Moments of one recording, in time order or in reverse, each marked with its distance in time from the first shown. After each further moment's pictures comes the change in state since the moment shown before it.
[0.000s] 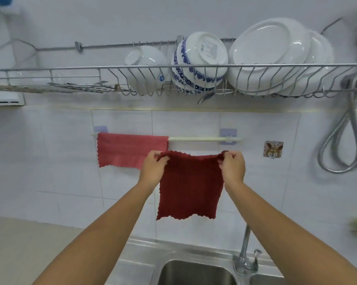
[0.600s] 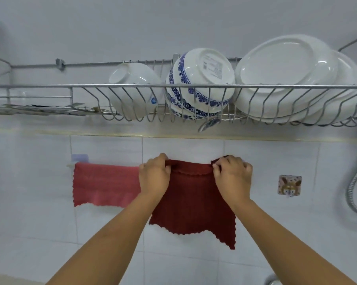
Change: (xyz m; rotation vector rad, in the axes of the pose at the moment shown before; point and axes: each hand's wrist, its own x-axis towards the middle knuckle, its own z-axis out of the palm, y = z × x) left_hand 0.130 0.014 0.045 0.862 0.248 0.548; right_hand 0.102 -0.011 0.048 -1.054 0.204 -0.969
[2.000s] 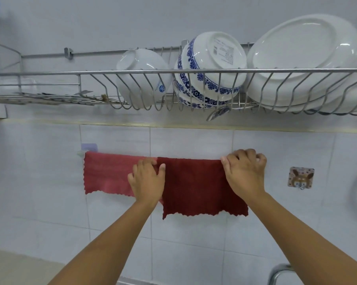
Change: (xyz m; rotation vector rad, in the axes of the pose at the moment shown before) left_hand -0.038 -0.027 0.001 -0.039 0.071 -0.327; right_hand -0.006 0.014 -0.003 -0.163 -0.119 -0.097
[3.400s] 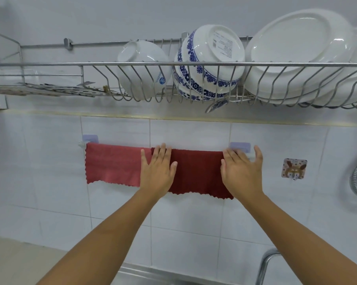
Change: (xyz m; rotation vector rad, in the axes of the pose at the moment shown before) left_hand -0.012 0.003 0.000 0.353 -0.236 0.428; right_hand -0.028 -0.003 -0.018 -0.065 -0.048 -0.085
